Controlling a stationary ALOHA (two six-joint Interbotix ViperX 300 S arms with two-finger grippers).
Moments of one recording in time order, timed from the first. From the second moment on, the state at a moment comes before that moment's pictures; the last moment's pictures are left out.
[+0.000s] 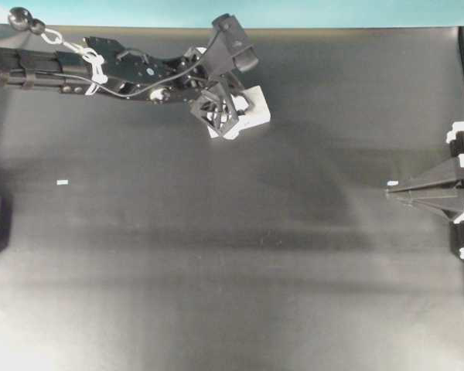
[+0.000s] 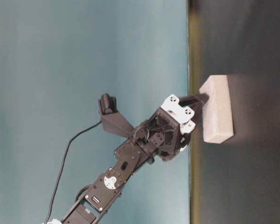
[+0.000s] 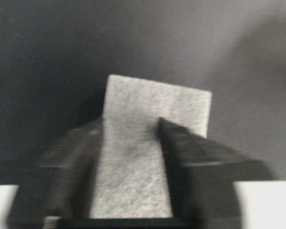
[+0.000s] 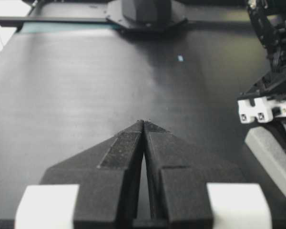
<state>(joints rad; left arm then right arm) 0.42 0.39 0.30 0.04 0.13 -0.12 0.07 -1.04 1.25 0.00 -0.10 0.00</state>
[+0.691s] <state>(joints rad) 0.38 0.29 0.44 0.04 0.18 -0.17 0.07 -1.04 1.26 0.00 -0.10 0.00</state>
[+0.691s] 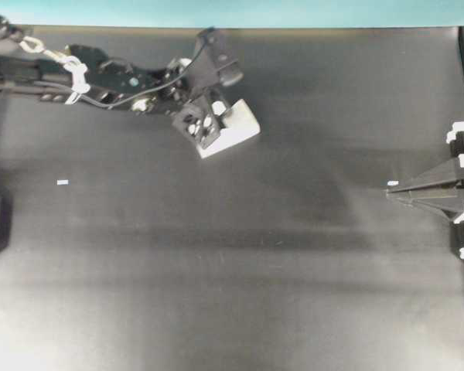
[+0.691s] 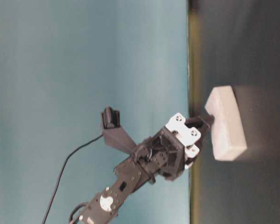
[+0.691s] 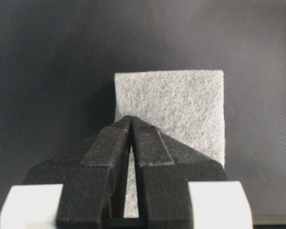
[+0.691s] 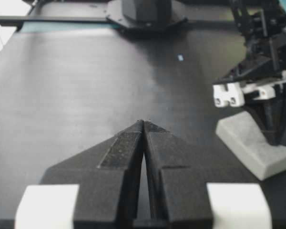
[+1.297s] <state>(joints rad) 0.13 0.10 0.69 0.04 0.18 -0.31 0.07 -1.05 1.26 0.00 -0.10 0.00</state>
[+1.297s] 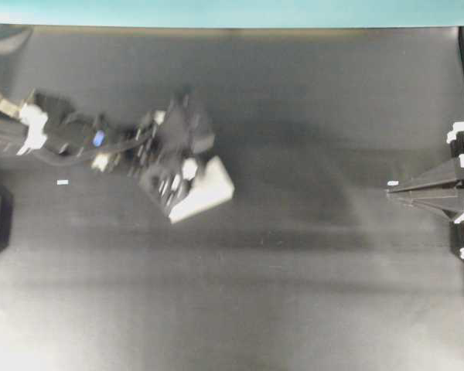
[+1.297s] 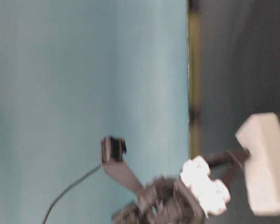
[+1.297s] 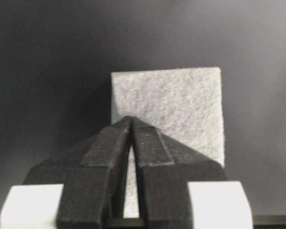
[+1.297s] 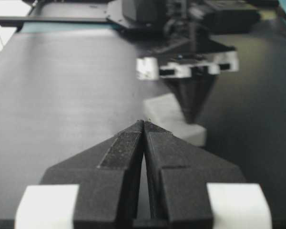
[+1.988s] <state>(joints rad) -0.28 -0.12 0.94 0.04 0.17 -0.40 0.07 -1.07 1.27 0.00 -0.10 0.00</state>
